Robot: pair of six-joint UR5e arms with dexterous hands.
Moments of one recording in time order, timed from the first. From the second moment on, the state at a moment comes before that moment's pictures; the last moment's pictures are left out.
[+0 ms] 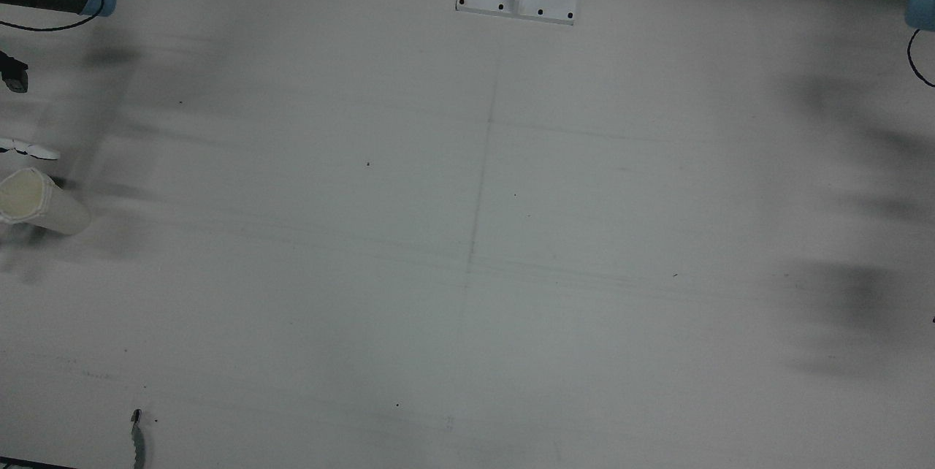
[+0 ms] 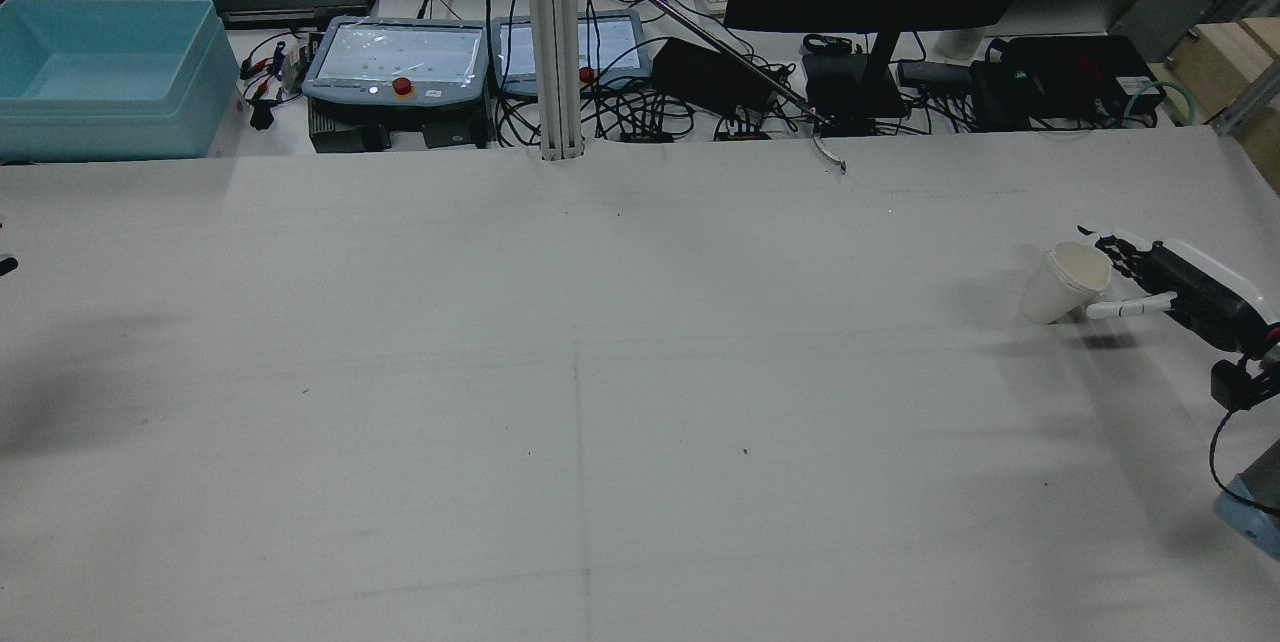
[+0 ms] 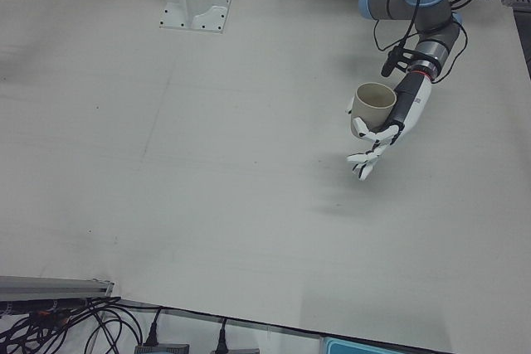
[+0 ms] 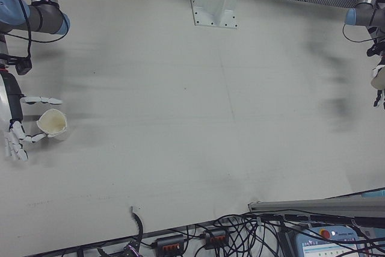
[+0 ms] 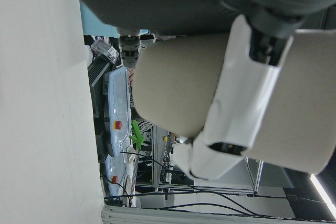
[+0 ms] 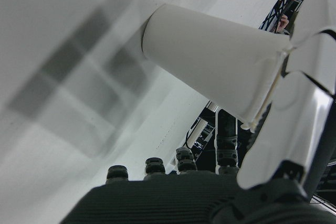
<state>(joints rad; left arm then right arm) -0.96 -1.31 -1.89 -0.16 1.29 0.07 1.11 -1.57 1.28 -2.92 -1.44 -0.55</state>
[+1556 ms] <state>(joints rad) -0.96 -1.24 -1.86 -0.24 1.27 0.07 1.10 -1.52 1.27 -3.05 -1.39 -0.61</state>
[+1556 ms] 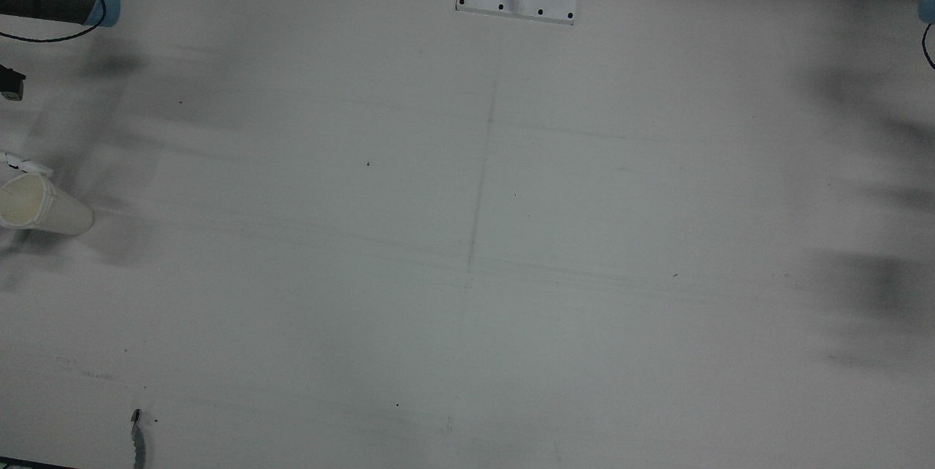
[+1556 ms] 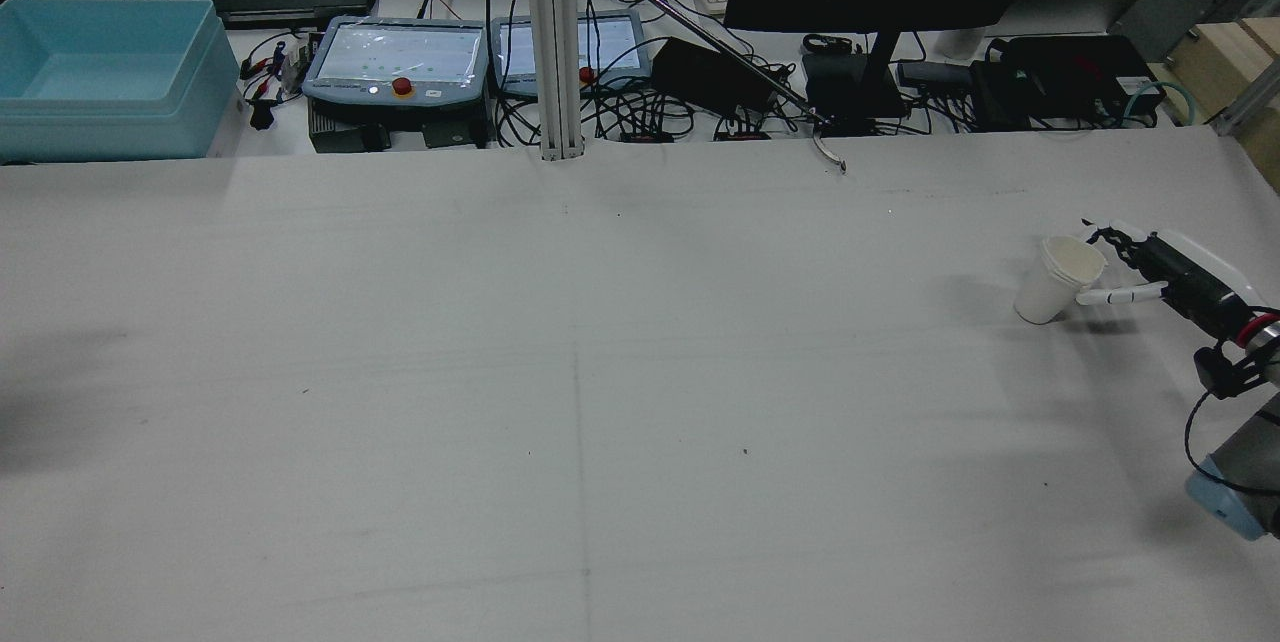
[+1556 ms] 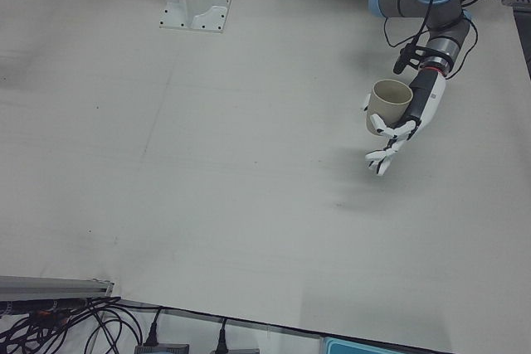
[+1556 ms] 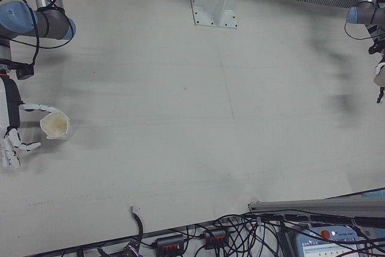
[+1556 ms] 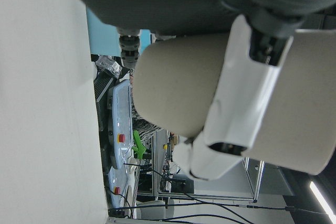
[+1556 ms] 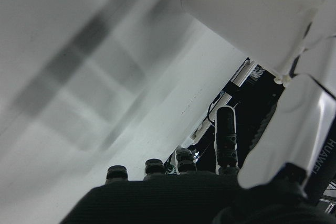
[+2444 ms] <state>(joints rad) -0.97 -1.18 -1.82 -0.34 1.26 0.07 0.98 -1.46 1.35 -3.12 -1.30 -0.62</state>
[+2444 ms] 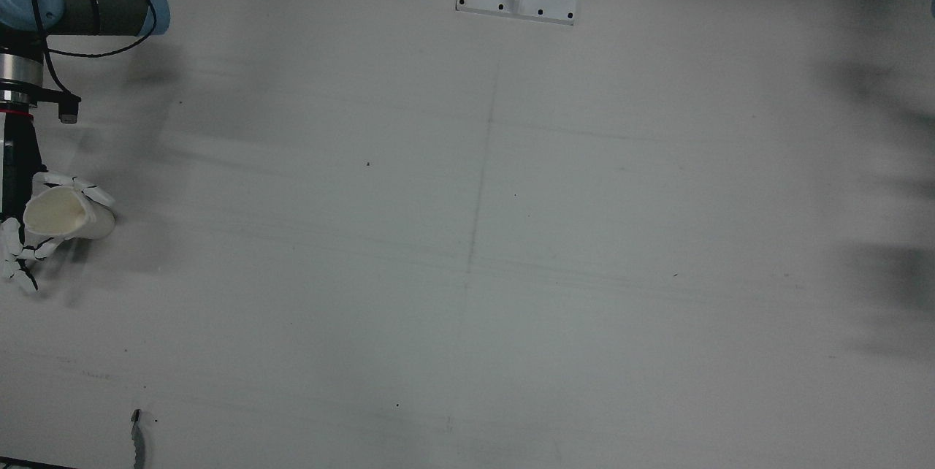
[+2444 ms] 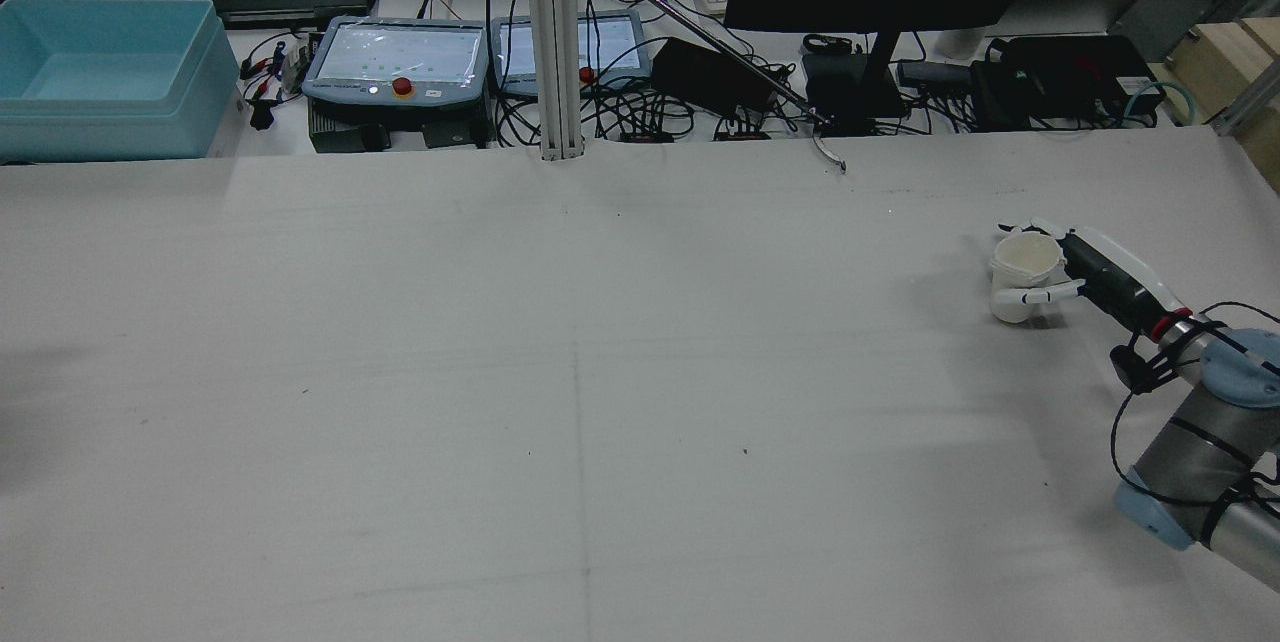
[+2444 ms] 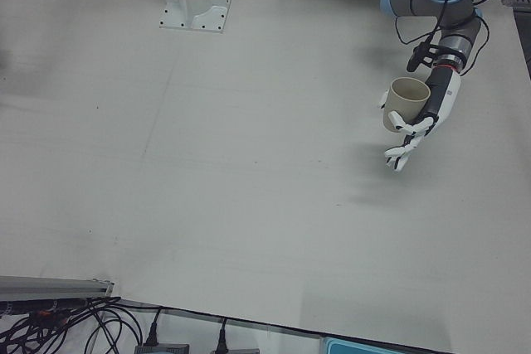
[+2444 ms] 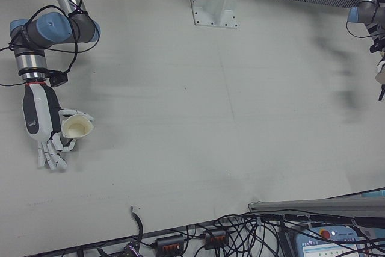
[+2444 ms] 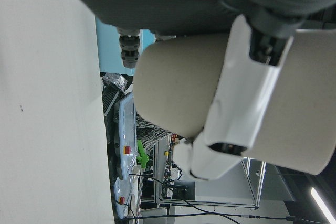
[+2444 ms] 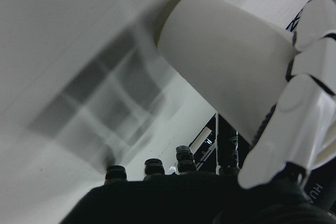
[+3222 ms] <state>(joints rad) -0.97 -1.19 -1.83 -0.34 1.27 0.08 0.94 -1.40 1.61 -3.37 -1.25 -0.65</state>
